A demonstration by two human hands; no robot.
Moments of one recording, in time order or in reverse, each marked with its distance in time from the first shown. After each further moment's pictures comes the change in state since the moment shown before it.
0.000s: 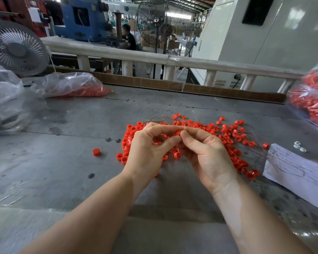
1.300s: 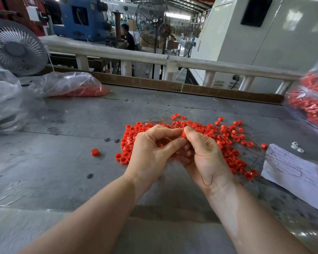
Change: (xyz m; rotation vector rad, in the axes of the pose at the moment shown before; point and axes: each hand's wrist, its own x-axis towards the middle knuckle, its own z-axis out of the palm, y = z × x) left_hand -0.005 0.004 0.007 -0.225 -0.032 -0.032; right_hand 0.005 0.011 -0.004 0.008 -0.051 -0.015
